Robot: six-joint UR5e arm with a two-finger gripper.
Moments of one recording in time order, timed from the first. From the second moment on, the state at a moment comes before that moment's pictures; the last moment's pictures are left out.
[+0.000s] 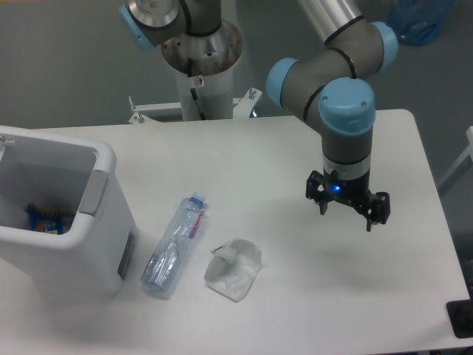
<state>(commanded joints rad) 2.63 -1.96 -1.60 -0.89 1.62 1.17</state>
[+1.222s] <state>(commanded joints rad) 2.37 -2.08 -1.61 -0.84 1.60 0.89</state>
